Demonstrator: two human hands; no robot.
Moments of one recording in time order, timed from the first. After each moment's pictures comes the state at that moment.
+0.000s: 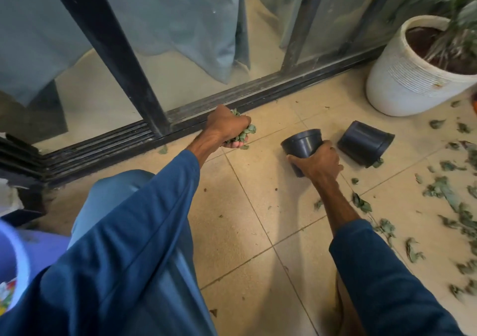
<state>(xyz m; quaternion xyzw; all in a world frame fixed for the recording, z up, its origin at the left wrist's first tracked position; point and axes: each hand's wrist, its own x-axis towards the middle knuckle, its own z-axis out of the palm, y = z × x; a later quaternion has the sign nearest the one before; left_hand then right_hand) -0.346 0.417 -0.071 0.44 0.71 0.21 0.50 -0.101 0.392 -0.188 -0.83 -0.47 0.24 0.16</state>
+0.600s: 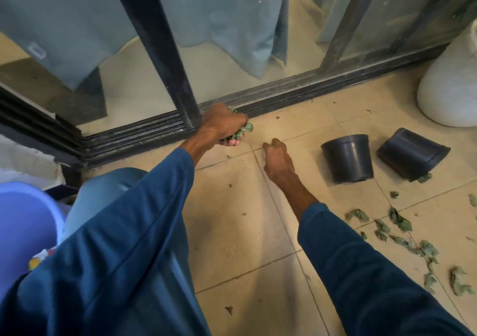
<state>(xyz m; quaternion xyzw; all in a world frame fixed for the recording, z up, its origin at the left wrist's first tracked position) -0.408 0.404 -0.069 0.41 0.76 0.21 0.46 -0.252 0.409 -0.230 -0.61 -0.77 0.16 0.00</state>
